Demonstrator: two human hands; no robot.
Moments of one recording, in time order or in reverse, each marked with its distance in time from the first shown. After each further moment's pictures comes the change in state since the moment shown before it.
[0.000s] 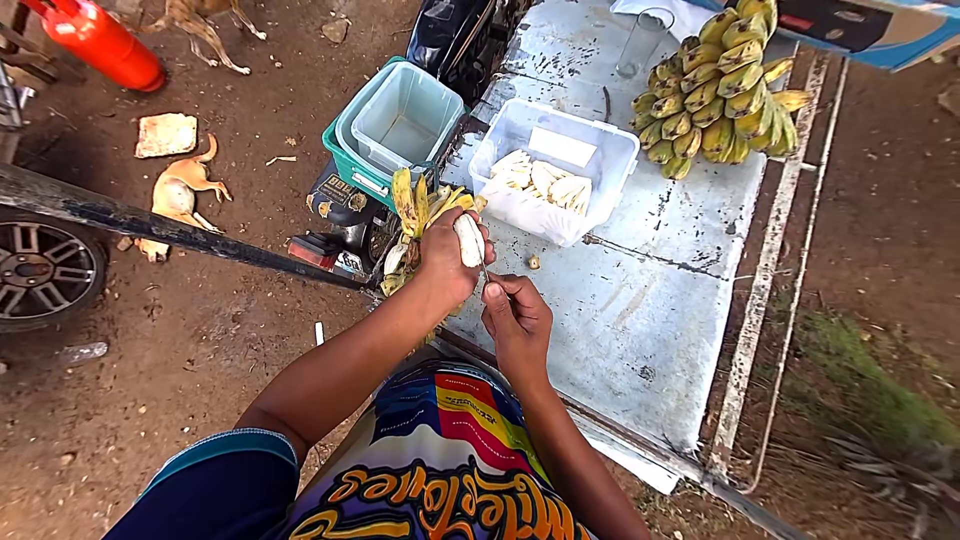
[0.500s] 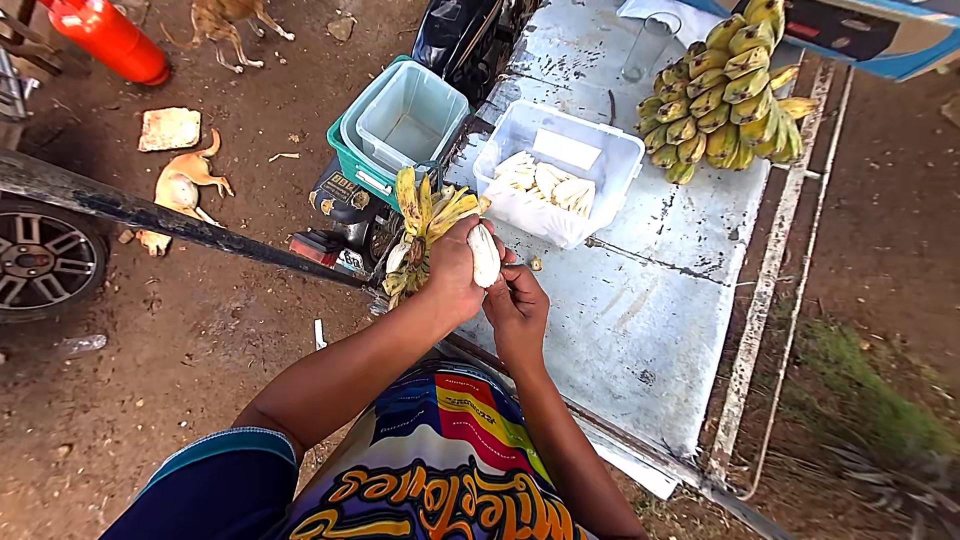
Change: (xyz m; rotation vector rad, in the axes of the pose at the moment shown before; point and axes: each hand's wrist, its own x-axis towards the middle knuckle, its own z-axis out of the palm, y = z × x) left_hand -0.020 -0.012 0.001 0.012 -0.072 0.105; right_hand 0.014 0.013 0.000 -0.050 0.037 0.052
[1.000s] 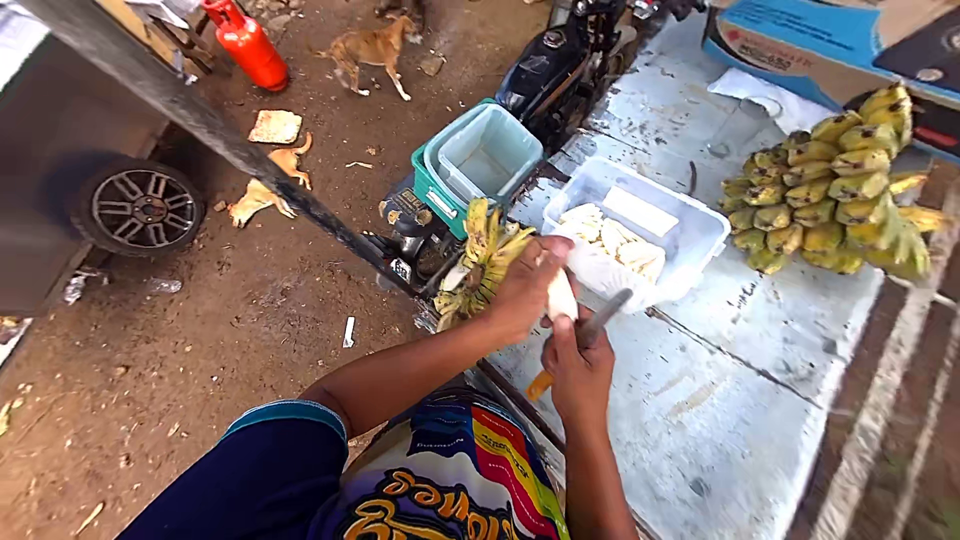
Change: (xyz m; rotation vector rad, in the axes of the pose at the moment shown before) left_hand 0.018 -0.004 -0.027 0.442 -0.357 0.385; right_hand 0.003 -0.016 -0.006 -0.070 -0.074 0.043
